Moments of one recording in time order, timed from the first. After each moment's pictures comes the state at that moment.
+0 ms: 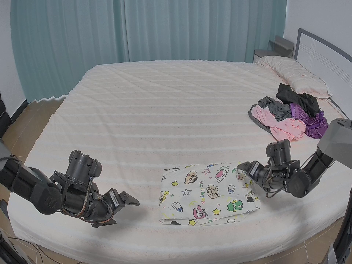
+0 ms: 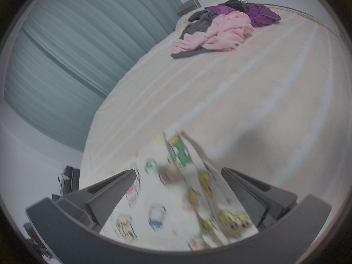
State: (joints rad) left arm -0.40 1.76 -0.61 -0.18 -0.21 -1.00; right arm 0.32 2.13 -0.75 -0.71 -0.07 0.86
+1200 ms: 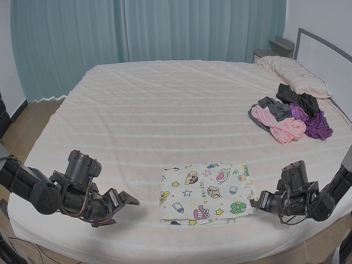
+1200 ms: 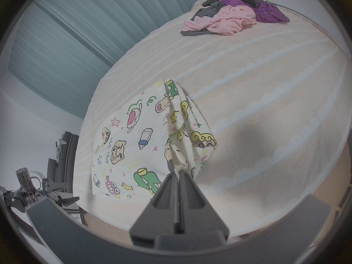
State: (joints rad) left arm -0.41 1.76 -0.60 -0.18 -0.21 -1.00; right arm 0.40 1.89 -0.38 -0.70 0.00 0.74
